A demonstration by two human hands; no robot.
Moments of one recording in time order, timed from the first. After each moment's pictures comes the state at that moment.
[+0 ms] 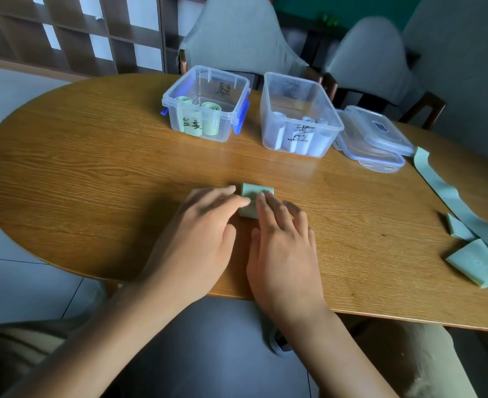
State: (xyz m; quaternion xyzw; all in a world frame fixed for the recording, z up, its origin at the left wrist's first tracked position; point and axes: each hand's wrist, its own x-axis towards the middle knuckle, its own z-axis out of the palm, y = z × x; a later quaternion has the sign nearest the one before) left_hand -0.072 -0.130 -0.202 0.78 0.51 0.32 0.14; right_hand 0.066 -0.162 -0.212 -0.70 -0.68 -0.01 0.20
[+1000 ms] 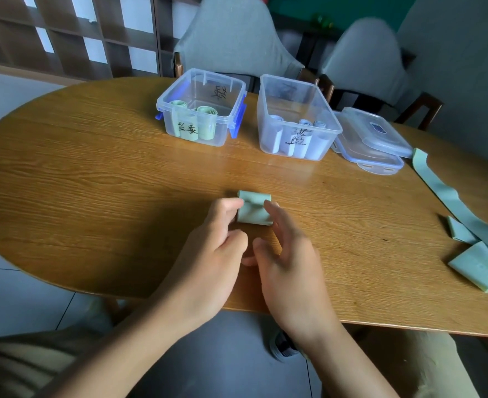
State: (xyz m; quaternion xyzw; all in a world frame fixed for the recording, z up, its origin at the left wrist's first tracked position) left_hand -0.053 -0.144 -0.192 0.59 0.48 0.40 0.51; right_hand 0.071 -0.170 -0.192 -0.66 -0.57 0.28 0.40
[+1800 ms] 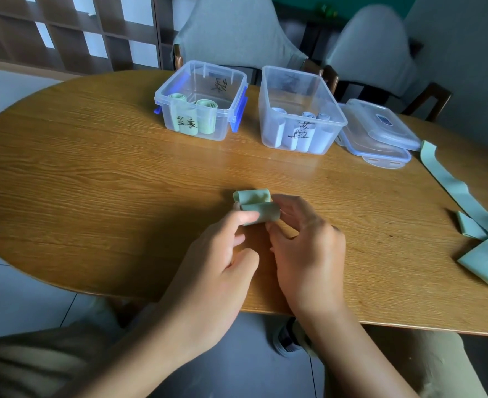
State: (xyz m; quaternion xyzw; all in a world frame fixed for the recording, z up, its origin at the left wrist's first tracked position) left_hand -0.051 -0.161 -0.193 0.61 0.49 0.37 0.51; right_hand 0.087 -0.148 -0.205 -0.70 -0.57 0.10 0.42
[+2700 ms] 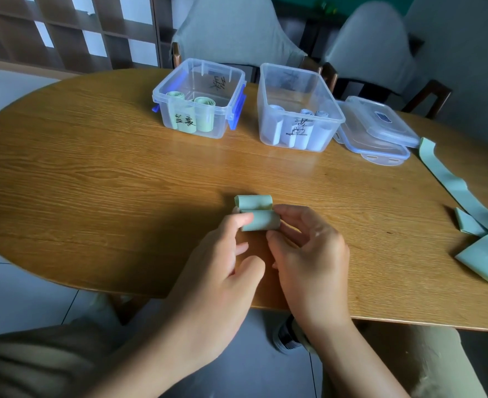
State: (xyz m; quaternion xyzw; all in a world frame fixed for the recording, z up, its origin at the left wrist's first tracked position) left_hand -0.047 -0.175 -0.191 0.60 0.50 0.36 0.51; right_hand 0.089 -0.166 -0.206 -0.67 -0.49 0.22 0.51
